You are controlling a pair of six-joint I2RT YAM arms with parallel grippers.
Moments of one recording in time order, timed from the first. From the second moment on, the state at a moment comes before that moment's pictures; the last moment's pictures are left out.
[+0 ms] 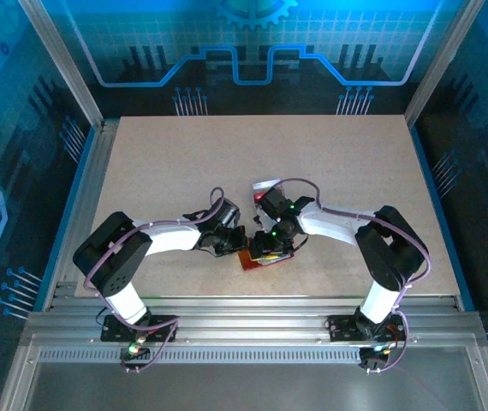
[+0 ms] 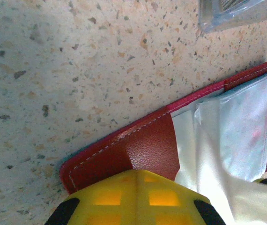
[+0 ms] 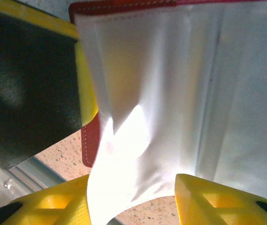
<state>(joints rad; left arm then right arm) -0.66 1.69 0.79 -0.15 0.30 -0.92 0.73 1.72 1.03 -0.64 -0.44 0.52</state>
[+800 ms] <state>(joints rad) -0.49 1.47 0.68 -0.16 0.42 -0.96 0.71 1.82 1.11 -0.56 -0.52 0.51</state>
